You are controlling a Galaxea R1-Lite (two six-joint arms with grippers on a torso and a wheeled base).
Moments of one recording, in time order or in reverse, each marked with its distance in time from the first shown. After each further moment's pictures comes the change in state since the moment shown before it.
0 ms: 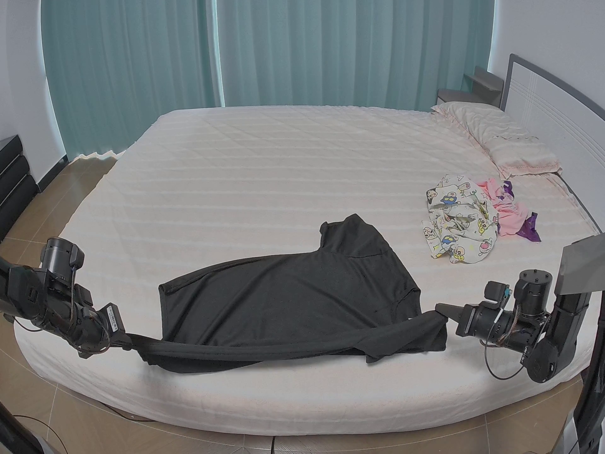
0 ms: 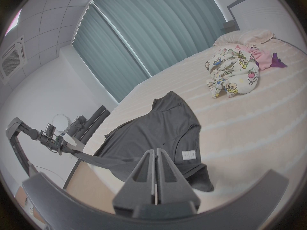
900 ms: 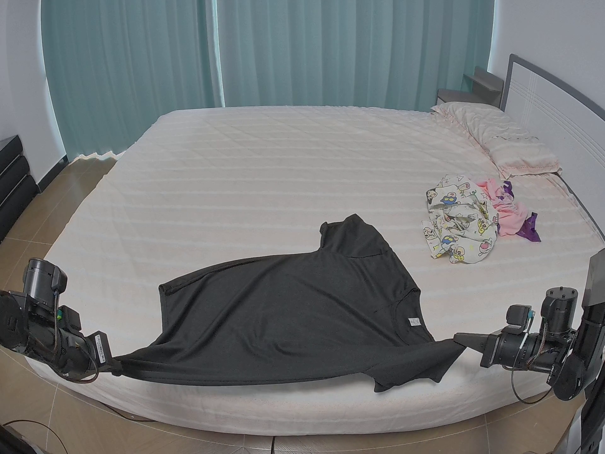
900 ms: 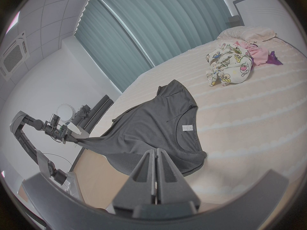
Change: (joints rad) left arm 0.004 -0.183 0.152 0.059 0.009 0.104; right arm -0.061 -0.141 0.266 0.000 0.113 -0.114
